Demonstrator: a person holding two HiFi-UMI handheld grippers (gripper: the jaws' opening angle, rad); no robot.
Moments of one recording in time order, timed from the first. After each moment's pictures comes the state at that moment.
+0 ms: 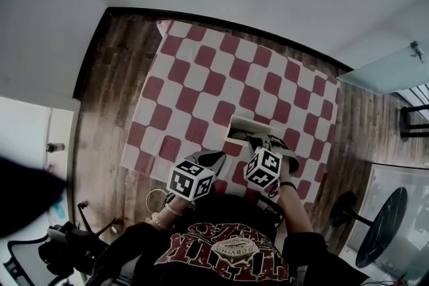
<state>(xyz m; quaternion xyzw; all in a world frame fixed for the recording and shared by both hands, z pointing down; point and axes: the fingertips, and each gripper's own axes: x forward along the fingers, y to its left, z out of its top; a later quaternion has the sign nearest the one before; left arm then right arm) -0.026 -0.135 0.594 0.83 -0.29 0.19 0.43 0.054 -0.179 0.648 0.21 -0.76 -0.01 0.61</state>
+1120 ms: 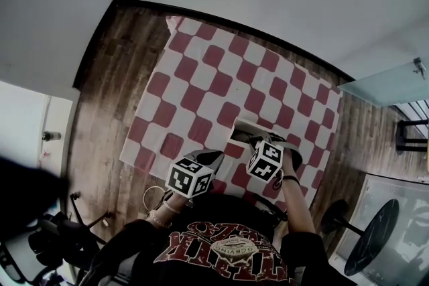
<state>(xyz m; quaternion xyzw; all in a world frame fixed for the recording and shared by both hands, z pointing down) -0.040 -0.139 0.603 0.82 -0.30 0.18 0.45 0.048 -0.179 0.654 0.11 -0.75 0.02 0.65</state>
